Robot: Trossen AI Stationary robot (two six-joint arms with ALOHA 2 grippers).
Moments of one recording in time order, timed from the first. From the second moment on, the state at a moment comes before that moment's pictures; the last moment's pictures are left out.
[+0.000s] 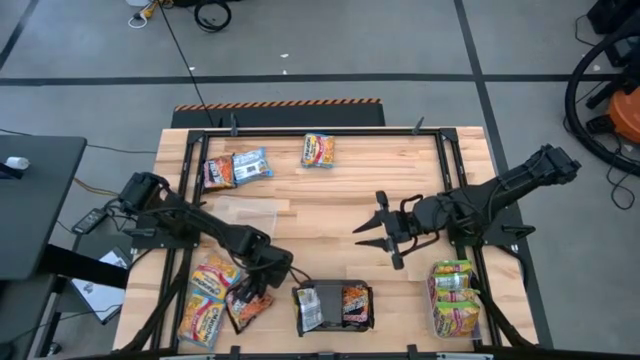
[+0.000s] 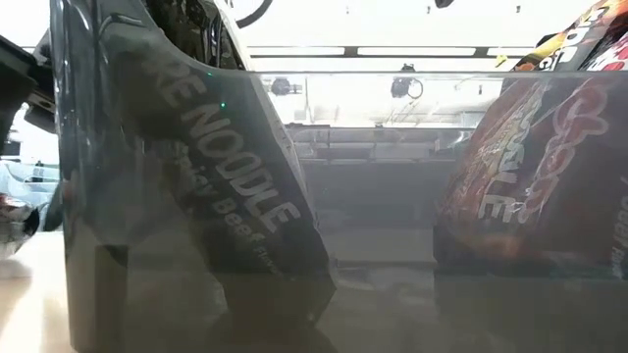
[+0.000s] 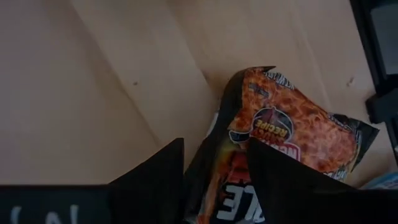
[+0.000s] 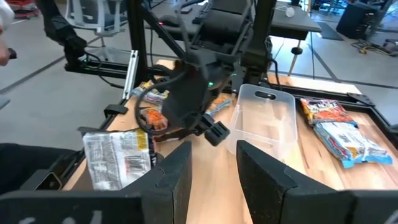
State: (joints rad) left arm -0.38 1.69 0.94 -0.52 0.36 0.07; right arm 0.37 1.14 0.86 -0.02 0.22 0.00
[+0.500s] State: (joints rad) left arm -0.45 1.69 0.94 -0.54 0.38 0.18; right arm 0.36 1.14 0.86 -0.02 0.21 -0.02
